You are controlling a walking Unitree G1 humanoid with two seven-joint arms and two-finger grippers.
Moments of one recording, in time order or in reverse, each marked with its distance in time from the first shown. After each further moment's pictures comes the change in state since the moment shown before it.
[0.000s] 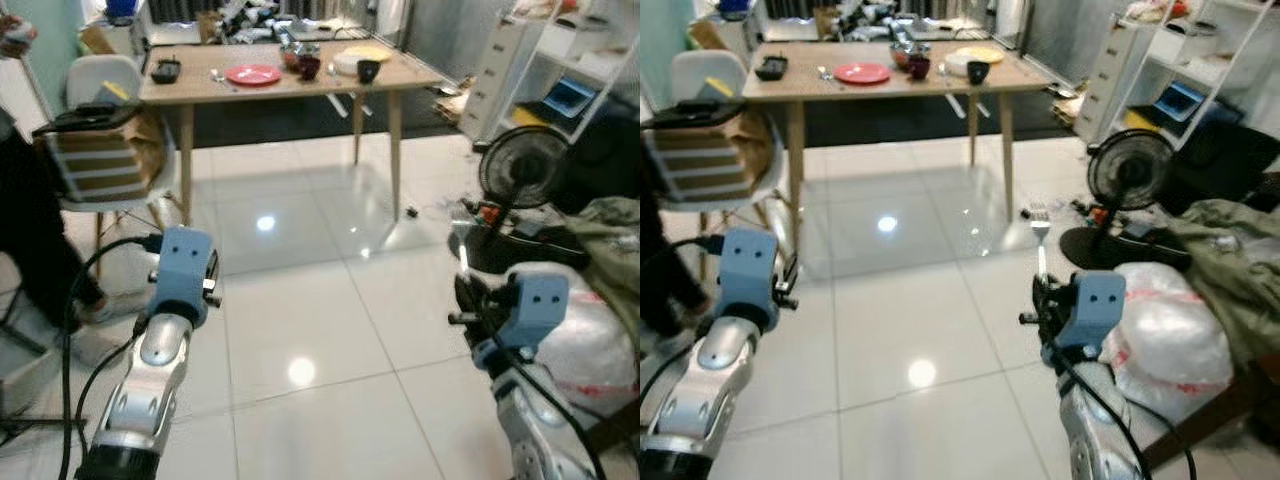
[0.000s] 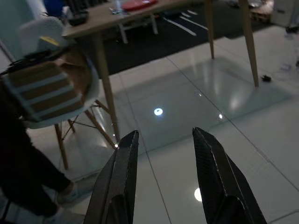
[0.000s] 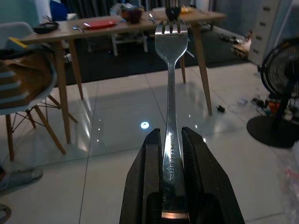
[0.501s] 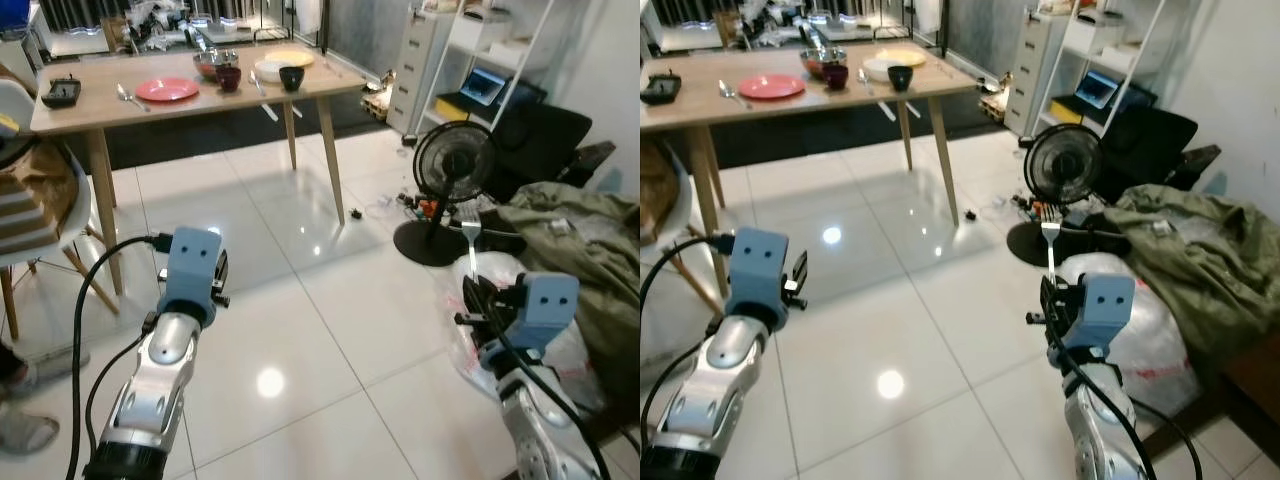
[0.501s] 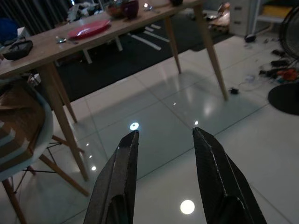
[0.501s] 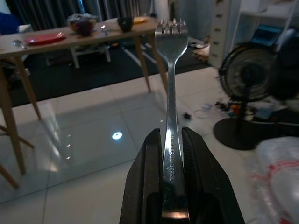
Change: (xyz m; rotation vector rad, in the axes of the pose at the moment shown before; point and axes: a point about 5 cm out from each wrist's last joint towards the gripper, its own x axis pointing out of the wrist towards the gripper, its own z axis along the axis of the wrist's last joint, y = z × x) left arm 0.001 0.000 0.001 0.001 -0.008 -0.005; right arm 0.003 0.001 0.001 -0.002 -0.009 -0.008
